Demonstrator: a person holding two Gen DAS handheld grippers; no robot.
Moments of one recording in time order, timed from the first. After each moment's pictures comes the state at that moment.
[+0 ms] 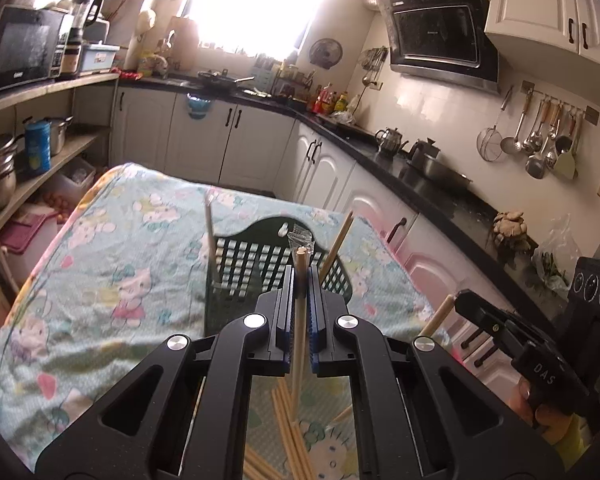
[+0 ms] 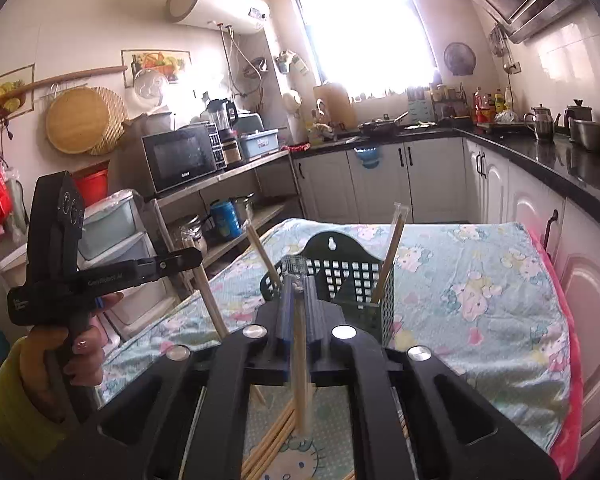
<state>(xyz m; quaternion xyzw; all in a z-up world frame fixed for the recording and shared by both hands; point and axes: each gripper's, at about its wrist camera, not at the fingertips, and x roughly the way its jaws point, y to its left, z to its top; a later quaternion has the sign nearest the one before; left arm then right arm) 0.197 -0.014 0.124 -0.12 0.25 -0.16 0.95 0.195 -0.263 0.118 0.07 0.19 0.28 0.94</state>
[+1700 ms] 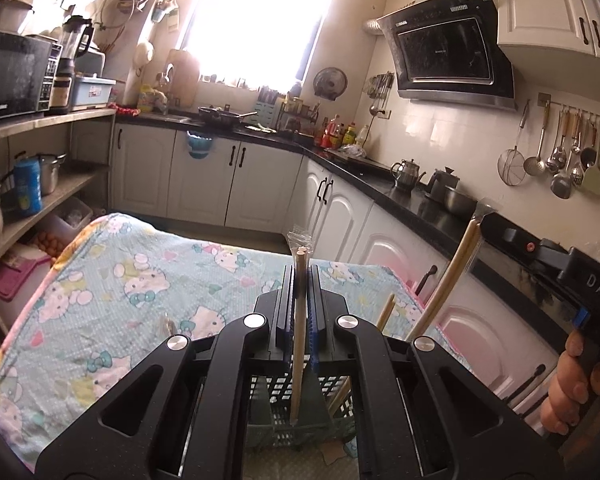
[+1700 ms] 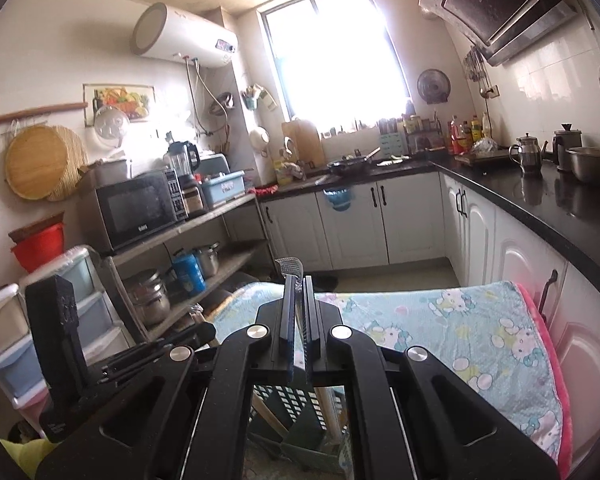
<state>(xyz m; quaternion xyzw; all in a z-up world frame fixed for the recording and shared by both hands) 0.305 -0.034 0.117 -0.11 0.19 -0.14 0.97 0.325 -0.256 0.164 0.08 0.14 0.22 0.96</state>
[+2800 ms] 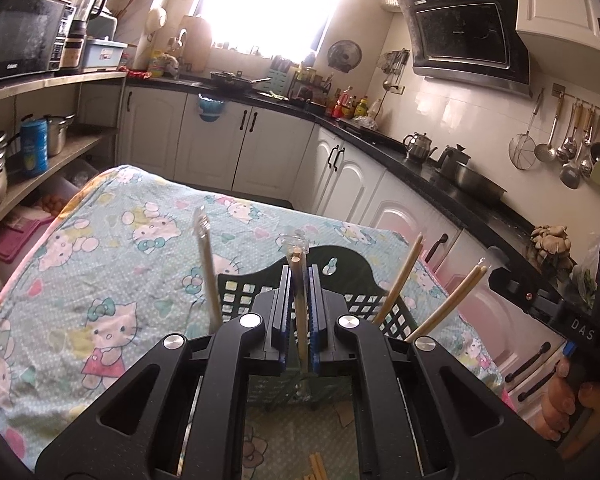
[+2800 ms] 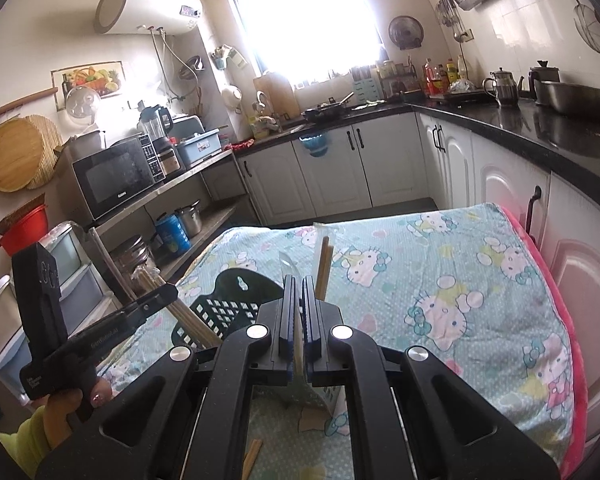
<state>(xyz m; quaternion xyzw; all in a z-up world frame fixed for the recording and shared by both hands) 0.296 -0.022 0.078 -0.13 0.25 -0.13 0.95 0.313 -0.281 0.096 0.11 0.24 0.20 0.94</state>
